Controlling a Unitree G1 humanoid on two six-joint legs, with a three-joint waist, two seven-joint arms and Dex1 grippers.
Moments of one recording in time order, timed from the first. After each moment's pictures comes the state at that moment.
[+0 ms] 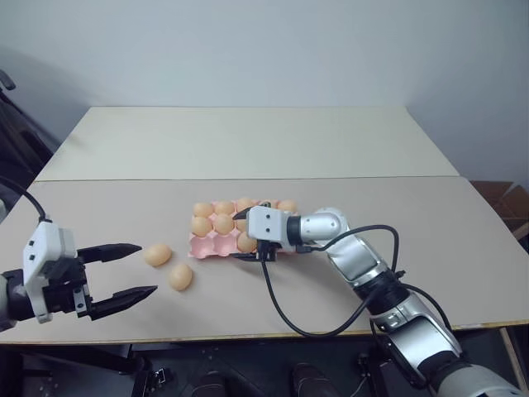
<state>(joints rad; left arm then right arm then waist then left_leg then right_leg) 0.25 0.96 0.68 -0.44 -0.71 0.55 -1.20 -0.77 -0.30 0.44 0.12 -0.08 0.13 0.95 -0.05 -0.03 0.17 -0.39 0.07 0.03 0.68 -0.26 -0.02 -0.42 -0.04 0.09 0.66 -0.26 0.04</state>
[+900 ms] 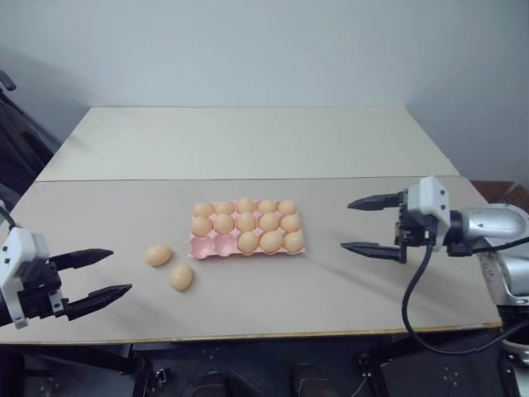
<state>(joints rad) 0.29 0.96 0.73 -0.28 -0.65 0.50 -1.24 -0.43 -0.86 -0.12 -0.12 0.45 0.27 1.28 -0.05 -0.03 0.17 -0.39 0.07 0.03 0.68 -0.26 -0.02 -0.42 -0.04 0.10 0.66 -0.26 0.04</state>
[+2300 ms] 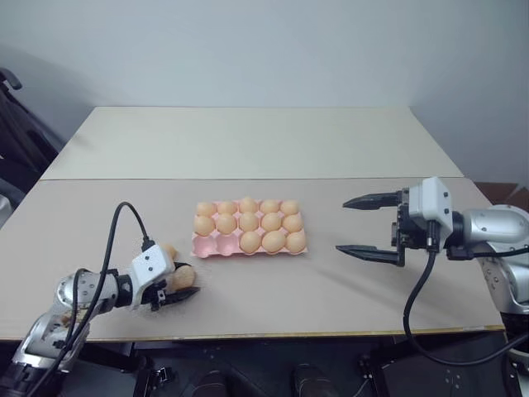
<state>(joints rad) -0.04 0.84 0.06 -0.17 -0.24 0.26 -1.00 -0.40 -0.85 -0.12 -0.24 0.49 0.29 1.22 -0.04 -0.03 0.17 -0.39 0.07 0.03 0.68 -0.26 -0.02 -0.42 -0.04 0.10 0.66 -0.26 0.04</state>
